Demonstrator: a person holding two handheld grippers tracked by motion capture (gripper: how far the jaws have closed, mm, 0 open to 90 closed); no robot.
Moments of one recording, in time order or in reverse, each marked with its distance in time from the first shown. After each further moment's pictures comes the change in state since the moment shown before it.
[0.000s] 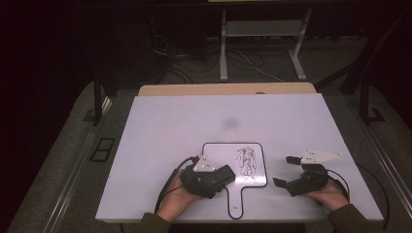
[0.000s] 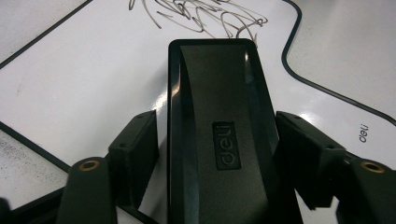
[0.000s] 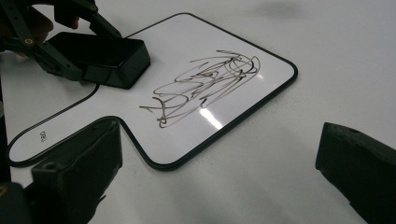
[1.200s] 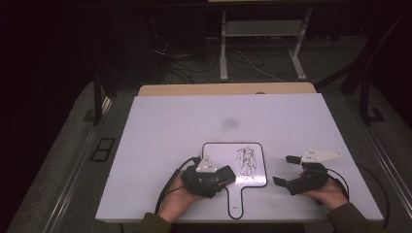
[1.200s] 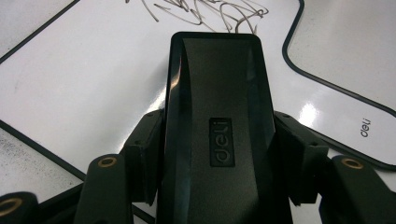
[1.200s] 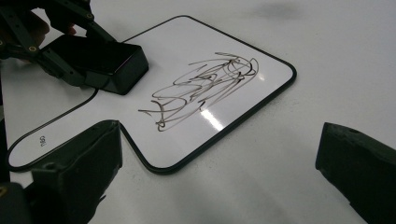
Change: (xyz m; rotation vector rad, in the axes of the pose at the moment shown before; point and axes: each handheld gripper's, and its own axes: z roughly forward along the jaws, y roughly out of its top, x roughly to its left) left arm -0.004 0.003 0.000 0.043 0.018 0.014; right arm -0.002 0.001 0.001 -0.006 0.004 0.016
